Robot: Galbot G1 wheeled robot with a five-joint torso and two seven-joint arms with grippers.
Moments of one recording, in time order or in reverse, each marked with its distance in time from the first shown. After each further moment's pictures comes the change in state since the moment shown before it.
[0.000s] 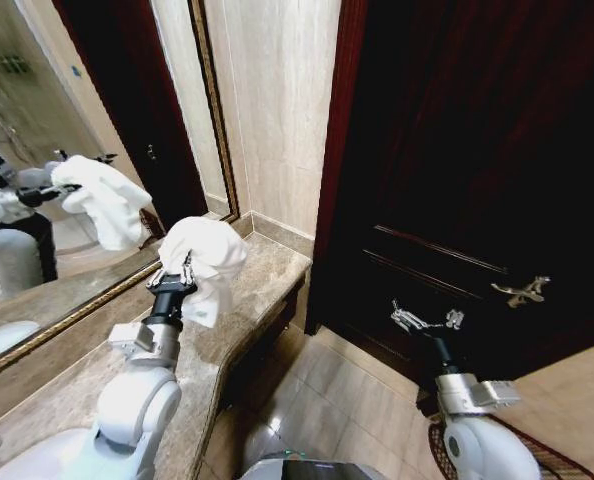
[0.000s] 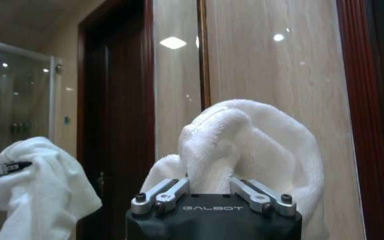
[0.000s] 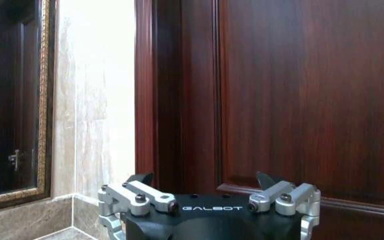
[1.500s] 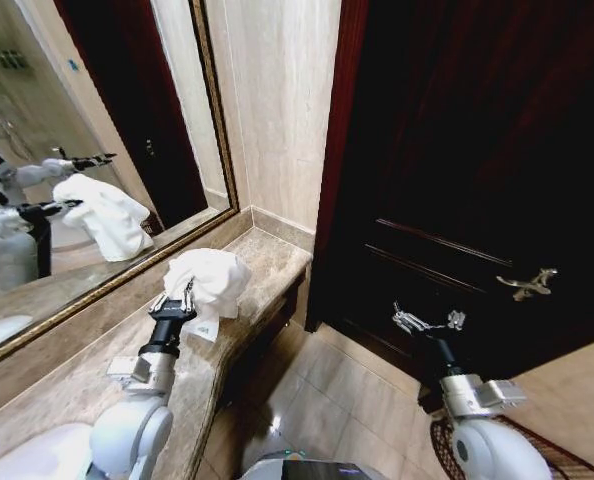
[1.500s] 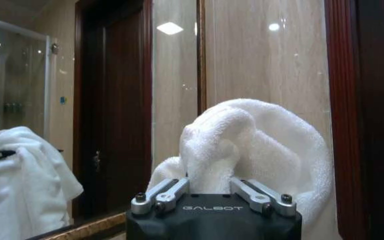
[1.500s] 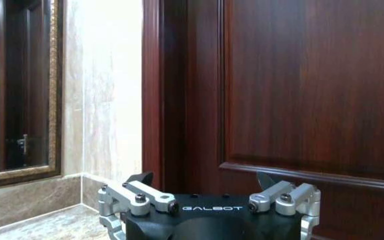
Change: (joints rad) left arm 0.124 -0.061 -0.007 -0.020 0.009 -0.072 0.061; right arm -0.018 -0.019 0.007 0.006 0.004 -0.027 -0.003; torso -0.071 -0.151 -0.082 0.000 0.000
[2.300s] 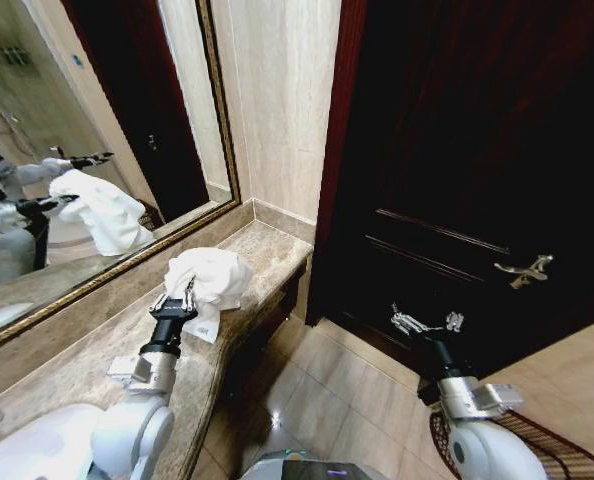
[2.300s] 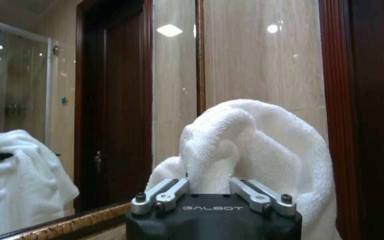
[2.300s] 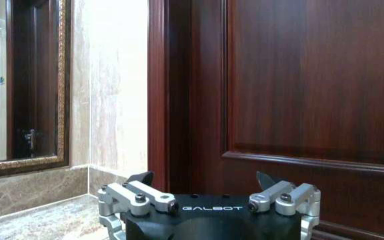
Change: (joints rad) left arm -0.009 -0.002 0.007 0.003 0.015 -0.010 0.000; right arm -0.016 0.009 -0.008 -0.001 -0.014 0.015 -0.010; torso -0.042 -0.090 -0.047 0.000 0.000
